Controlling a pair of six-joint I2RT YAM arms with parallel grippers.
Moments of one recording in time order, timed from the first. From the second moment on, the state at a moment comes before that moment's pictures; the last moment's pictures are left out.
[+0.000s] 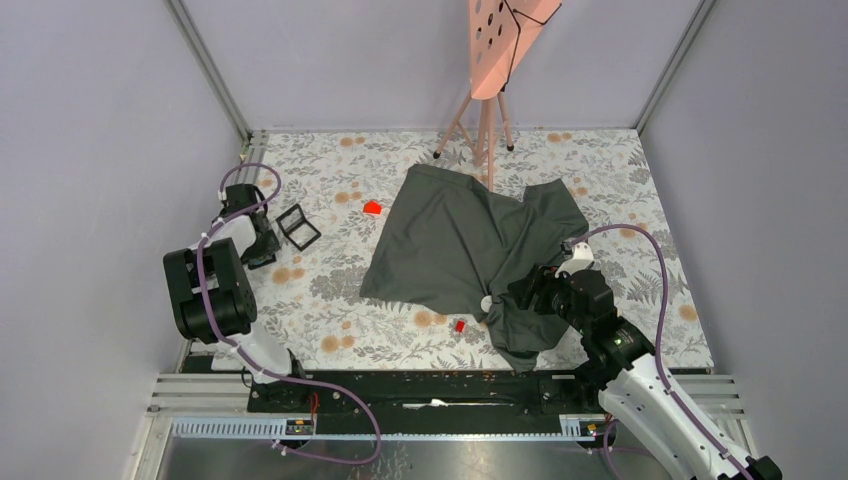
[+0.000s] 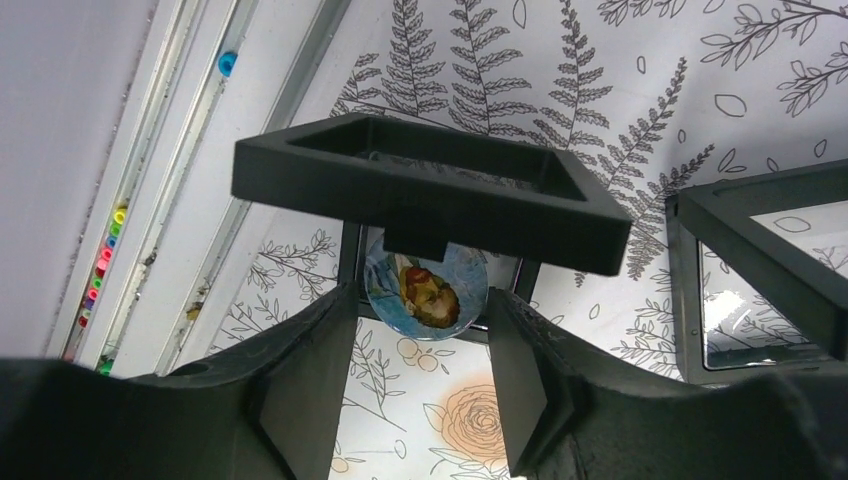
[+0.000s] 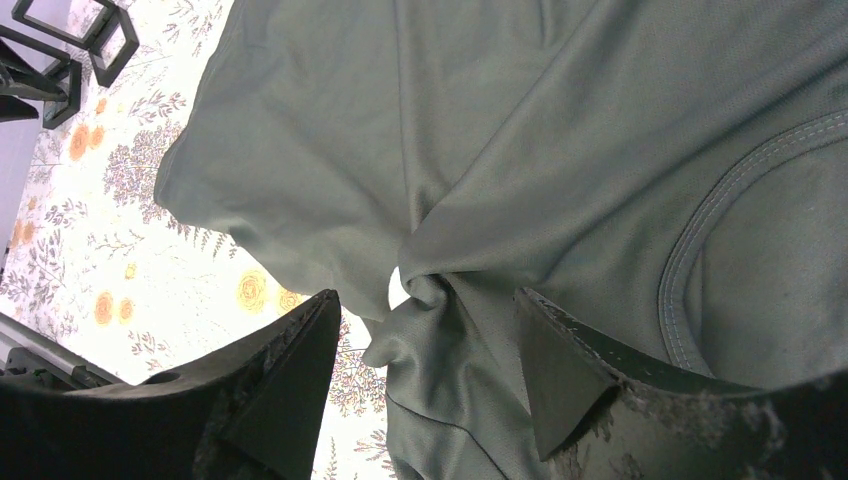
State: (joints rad) left arm 0.29 1.66 0.97 -0.37 -0.26 -0.18; right arm 0.47 0.49 0.31 -0.30 -0.02 0.54
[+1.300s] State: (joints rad) left arm 0.31 1.60 0.98 -0.42 -0.21 -0.18; right arm 0.47 0.48 0.31 -0.30 -0.02 0.54
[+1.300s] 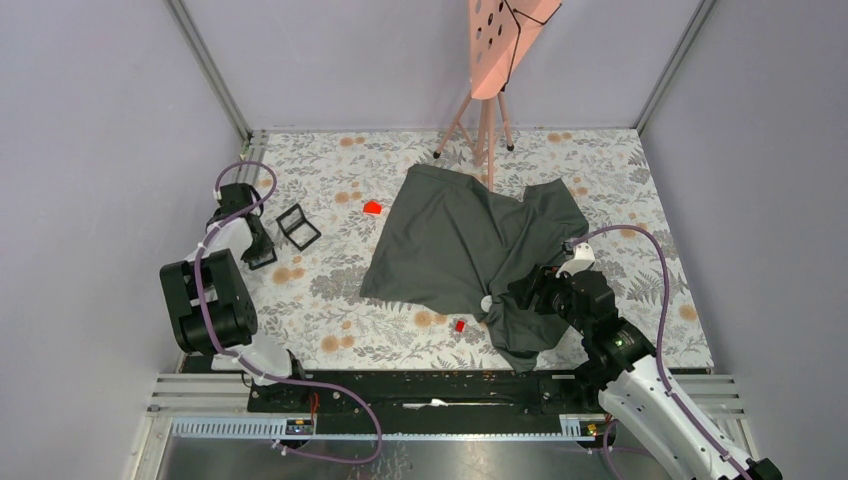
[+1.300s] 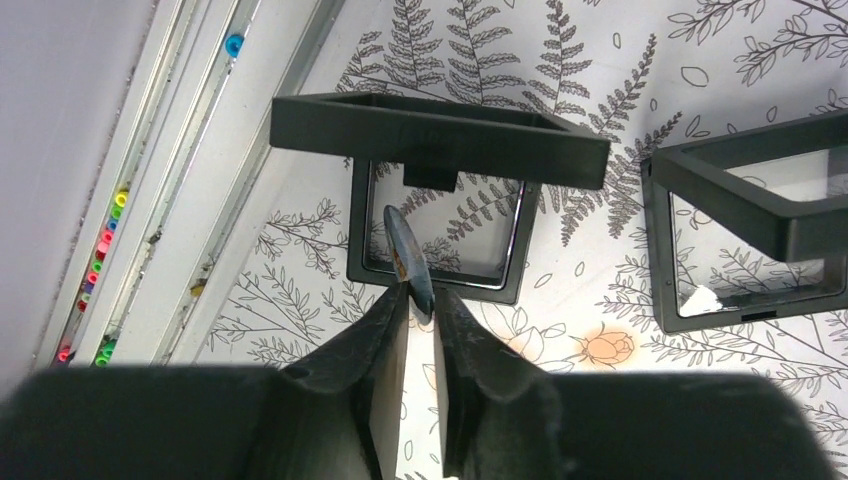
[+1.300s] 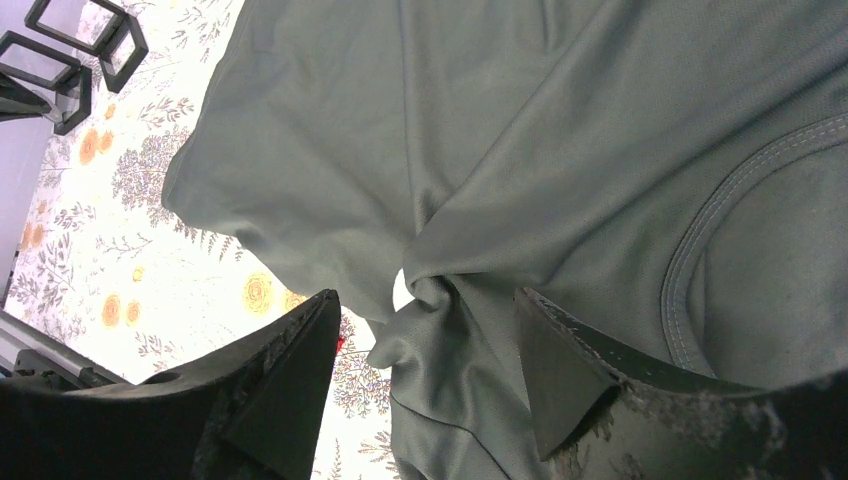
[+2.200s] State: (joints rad) left arm 0.15 1.06 0.82 -0.52 -0.04 -0.32; right arm 0.47 0.46 0.34 -0.34 -0.05 0.55
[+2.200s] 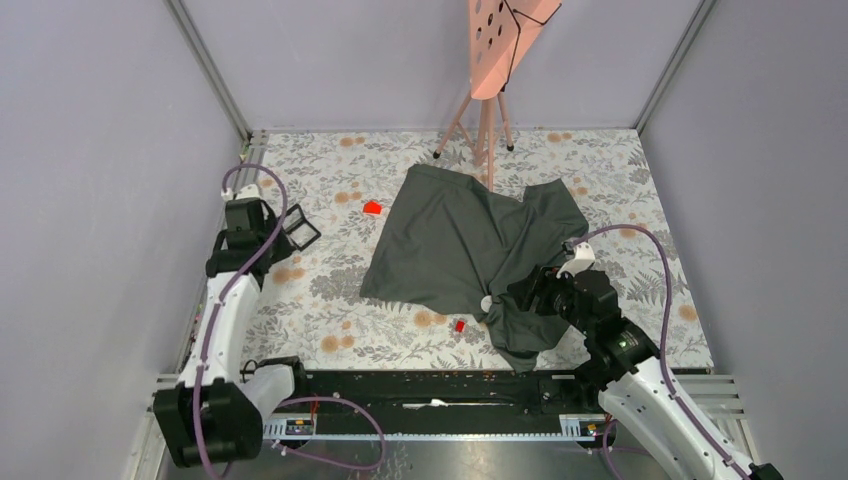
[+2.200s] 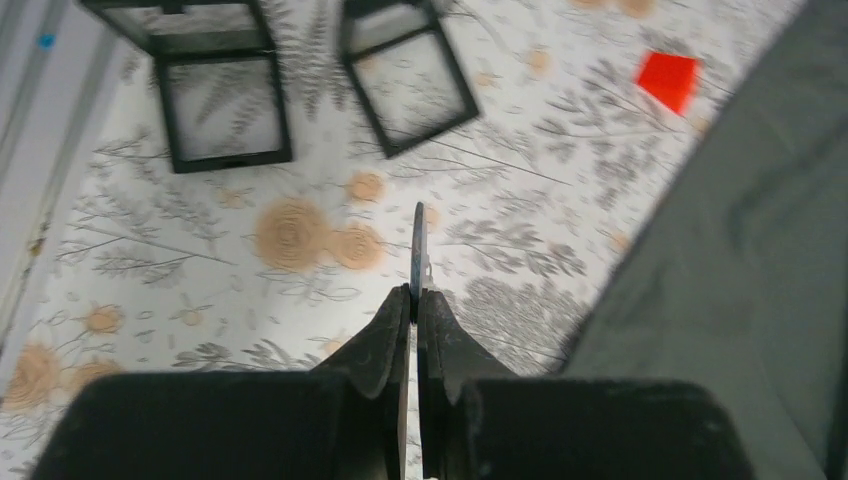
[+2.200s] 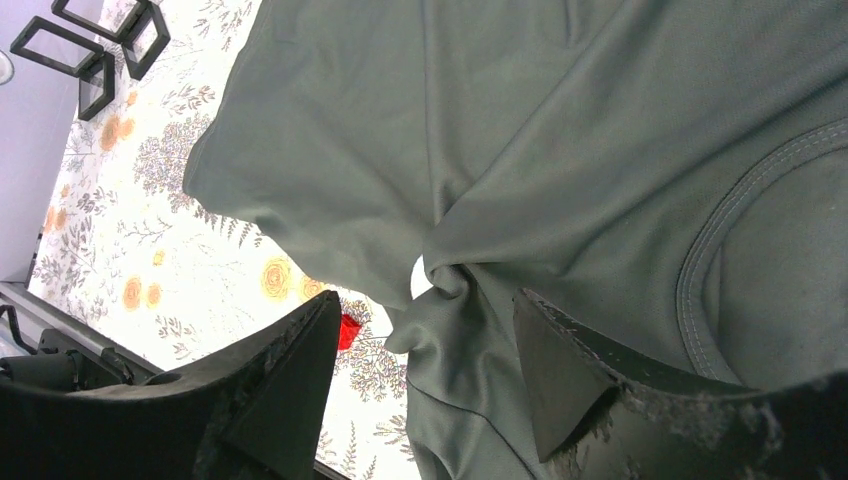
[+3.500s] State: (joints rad) left arm -0.64 1.22 0.93 -0.50 1.15 -0.11; right arm 0.67 0.92 0.56 0.04 -0.73 0.73
